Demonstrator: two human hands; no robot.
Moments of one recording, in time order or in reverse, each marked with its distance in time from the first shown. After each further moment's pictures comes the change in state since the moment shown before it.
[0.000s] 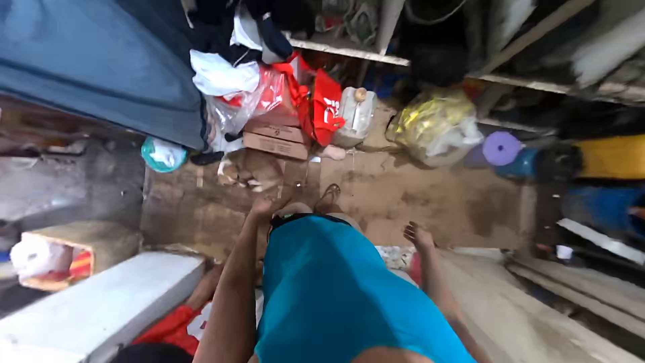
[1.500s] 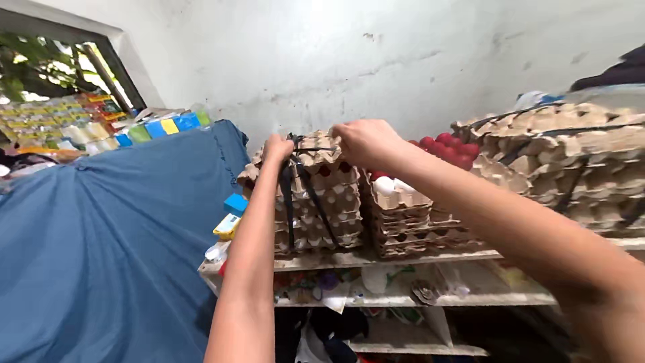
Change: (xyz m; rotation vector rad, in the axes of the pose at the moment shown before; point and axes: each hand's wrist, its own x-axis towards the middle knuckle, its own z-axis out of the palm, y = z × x) left_hand -0.230 0.868 -0.510 0.206 0.901 1.055; right_hand -0.587 -0.870 0.260 -0.896 0.587 -2.032
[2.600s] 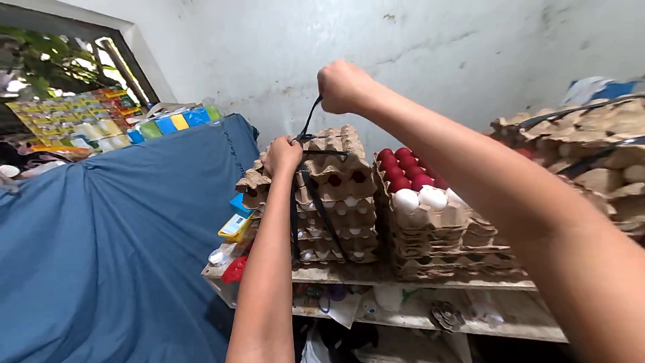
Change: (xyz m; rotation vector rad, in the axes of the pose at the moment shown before) left_hand -0.009 0.011 0.013 0.101 0.146 -0.069; right_hand 0.145 0.028 -0.012 -0.031 -0.010 0.037
